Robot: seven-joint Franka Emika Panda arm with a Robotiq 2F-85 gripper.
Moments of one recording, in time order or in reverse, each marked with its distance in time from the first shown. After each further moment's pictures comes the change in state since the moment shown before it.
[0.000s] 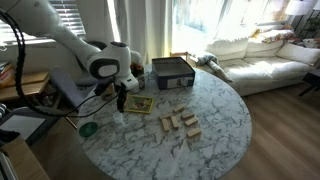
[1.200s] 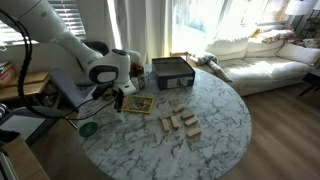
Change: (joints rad) arm 0.011 0.047 0.015 -0.006 0.085 0.000 -0.011
